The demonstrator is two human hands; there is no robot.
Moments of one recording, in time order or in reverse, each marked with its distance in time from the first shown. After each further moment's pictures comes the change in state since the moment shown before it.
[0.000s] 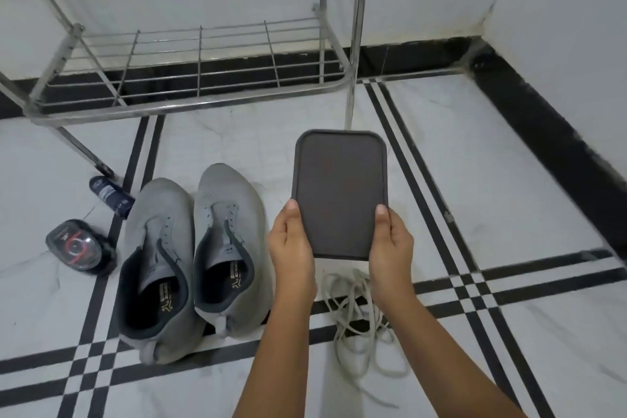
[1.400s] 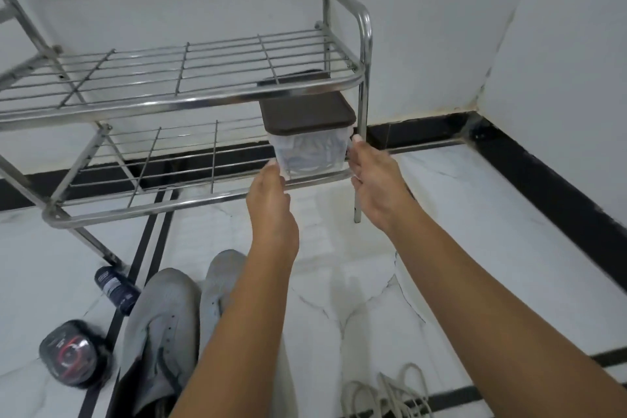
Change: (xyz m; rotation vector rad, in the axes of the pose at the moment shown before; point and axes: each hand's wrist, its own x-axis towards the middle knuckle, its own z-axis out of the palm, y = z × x) left_hand 0.098 0.131 0.057 -0.156 -0.087 0.071; right_hand 0.136 -0.143 0.068 0.320 -0.333 0.001
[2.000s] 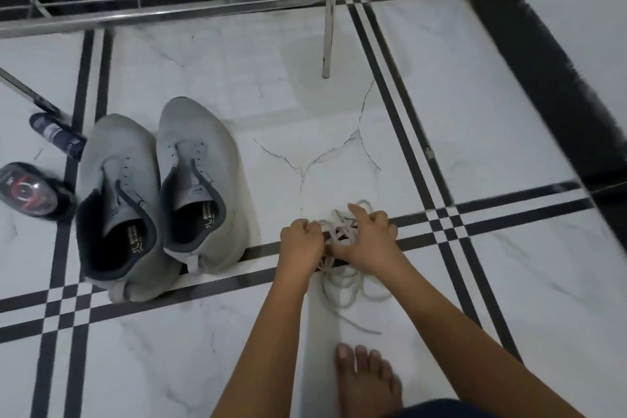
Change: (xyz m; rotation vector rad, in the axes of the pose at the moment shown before) left_hand -0.150 -0.182 -0.098 0.870 -0.140 -0.507; right_hand -0.189 0.168 -0.113 -1.233 -0.107 0.501
